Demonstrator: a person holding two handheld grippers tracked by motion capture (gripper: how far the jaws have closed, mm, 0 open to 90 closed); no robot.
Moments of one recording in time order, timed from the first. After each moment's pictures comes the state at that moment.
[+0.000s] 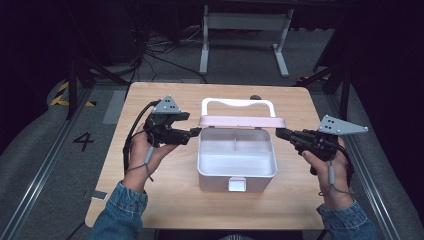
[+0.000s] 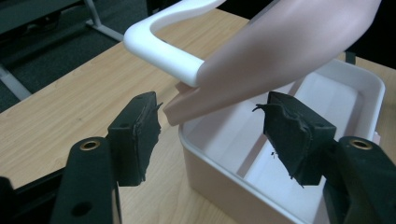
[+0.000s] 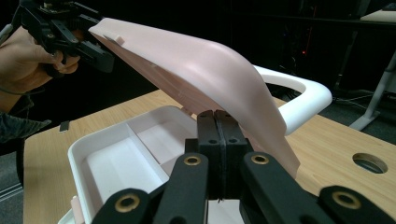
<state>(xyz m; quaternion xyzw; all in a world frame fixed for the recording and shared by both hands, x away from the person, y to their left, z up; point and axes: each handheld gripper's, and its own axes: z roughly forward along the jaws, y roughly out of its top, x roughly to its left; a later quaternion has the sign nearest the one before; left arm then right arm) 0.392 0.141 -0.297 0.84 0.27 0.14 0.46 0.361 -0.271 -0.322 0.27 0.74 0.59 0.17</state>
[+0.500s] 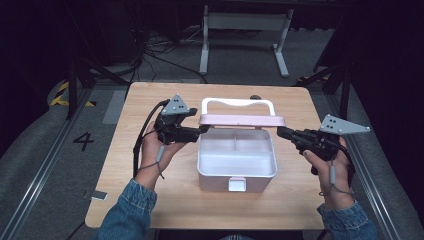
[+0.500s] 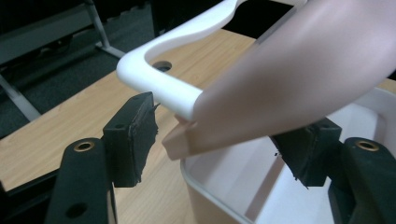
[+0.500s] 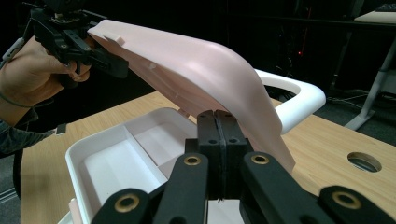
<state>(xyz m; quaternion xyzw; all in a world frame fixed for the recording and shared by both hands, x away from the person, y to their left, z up) 0.401 0.121 -0.305 0.82 0.26 0.17 0.48 0.360 -0.273 -0.320 0.28 0.74 0.59 0.17</state>
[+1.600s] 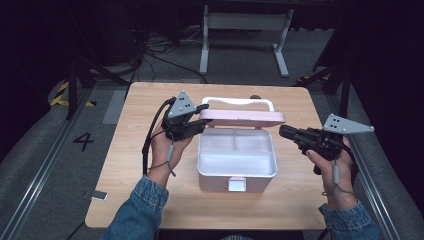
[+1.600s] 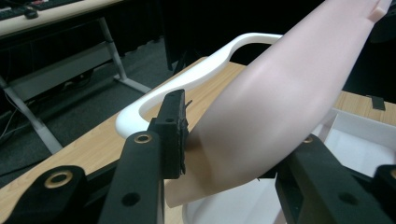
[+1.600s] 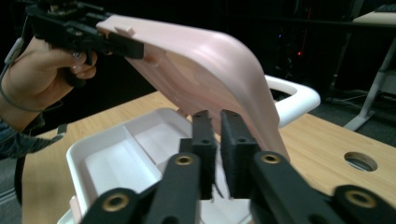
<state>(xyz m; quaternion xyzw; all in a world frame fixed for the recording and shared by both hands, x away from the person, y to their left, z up) 0.397 0.106 -0.299 0.79 0.25 0.22 0.51 0.360 -0.280 -0.317 0.27 0.74 0.59 0.17</state>
